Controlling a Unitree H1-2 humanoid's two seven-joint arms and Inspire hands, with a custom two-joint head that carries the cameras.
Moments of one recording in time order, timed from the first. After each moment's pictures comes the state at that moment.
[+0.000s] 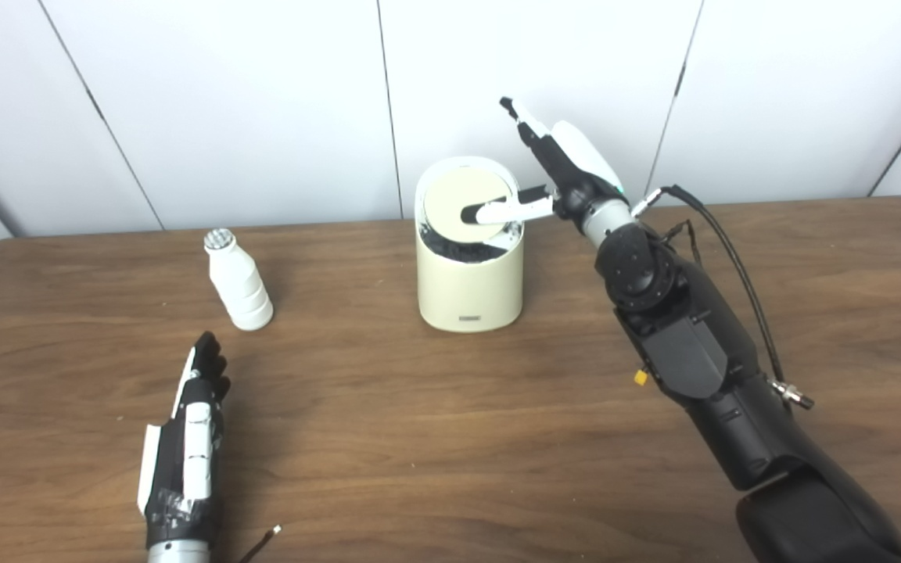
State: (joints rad) left arm 0.16 0.05 0.11 -0.17 -0.09 -0.13 -0.01; right arm -0.73 -0.20 0.25 0.26 -0.50 0.28 0.08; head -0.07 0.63
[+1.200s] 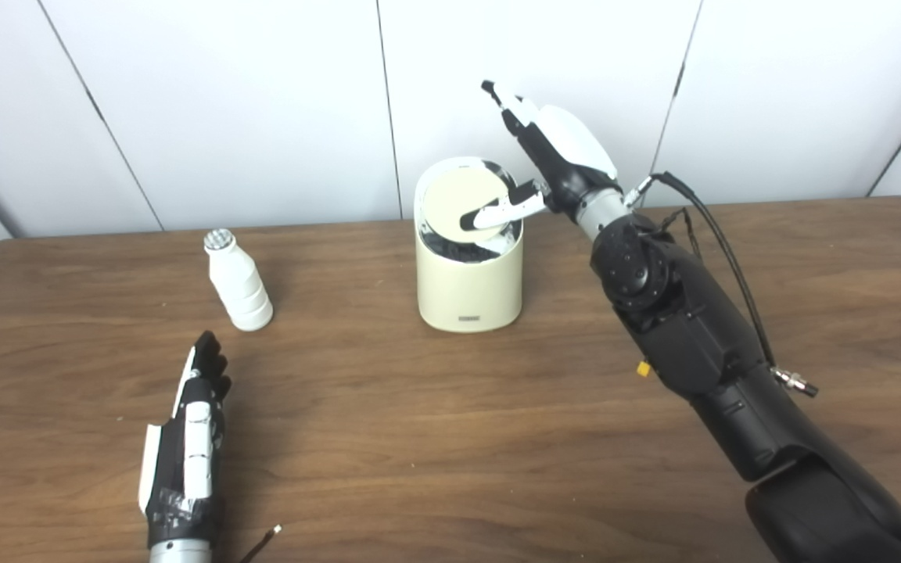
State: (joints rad) left arm 0.16 0.04 0.11 -0.18 -0.10 -0.13 -0.01; right arm -0.76 -0.23 0.32 0.25 -0.59 0.20 0.05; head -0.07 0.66
